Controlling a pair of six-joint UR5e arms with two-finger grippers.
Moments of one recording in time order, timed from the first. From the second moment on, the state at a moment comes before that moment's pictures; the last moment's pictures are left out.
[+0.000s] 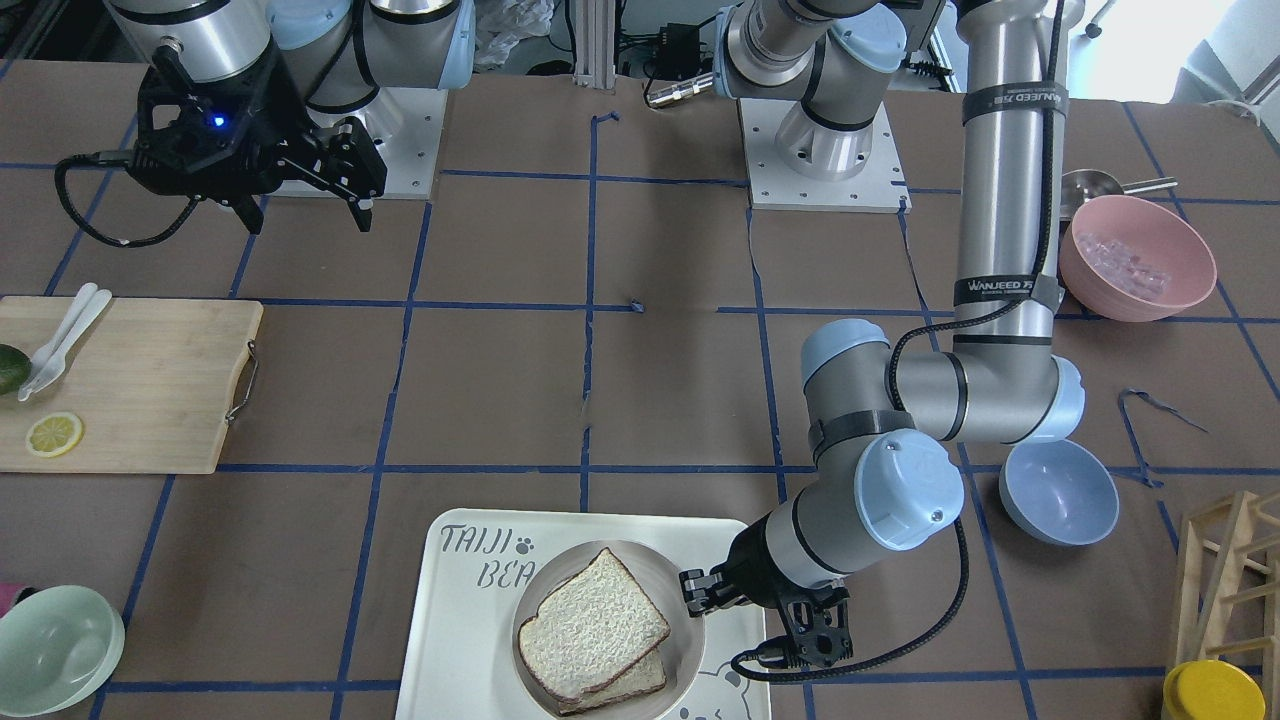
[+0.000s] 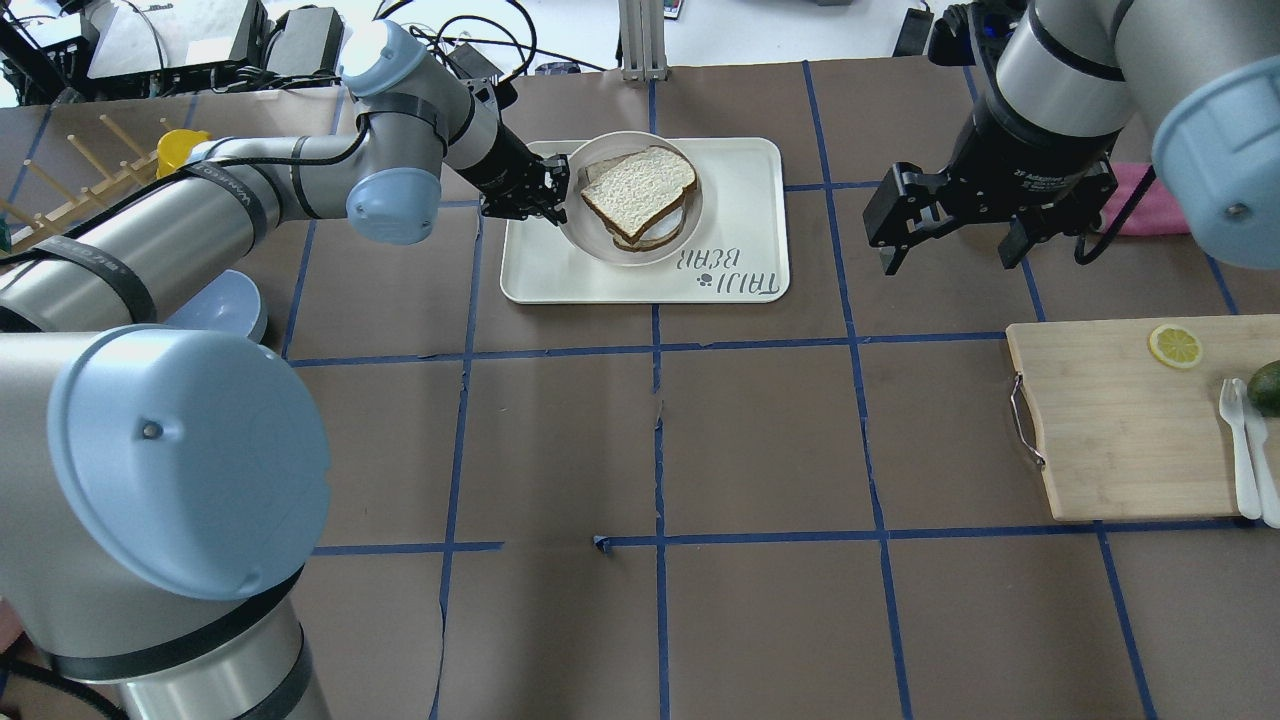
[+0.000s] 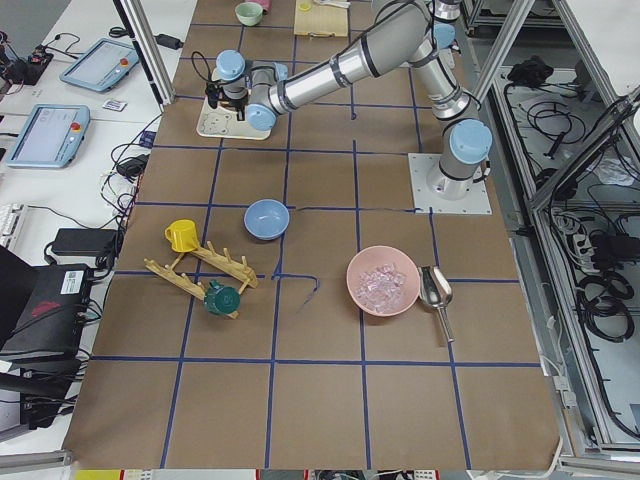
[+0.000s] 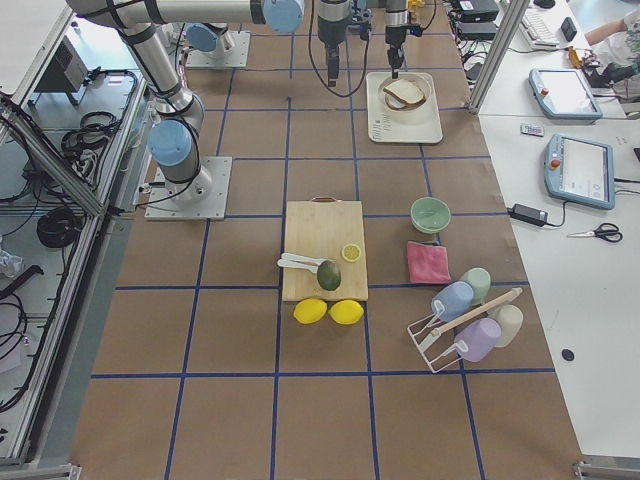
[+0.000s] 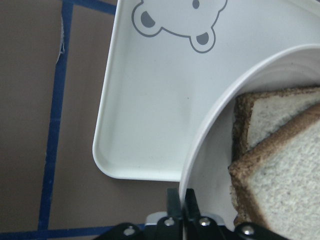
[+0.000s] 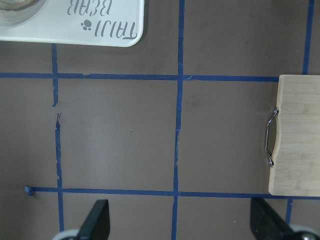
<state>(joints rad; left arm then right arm) -1.60 -2.27 -1.44 -0.88 1.19 -0.24 1.57 -1.65 1.65 -1.57 -1.54 -0.03</state>
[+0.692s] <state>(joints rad) -1.62 -2.21 -1.45 -0.92 1.20 -0.25 1.57 -1.65 1.65 -1.57 -1.54 -0.03</state>
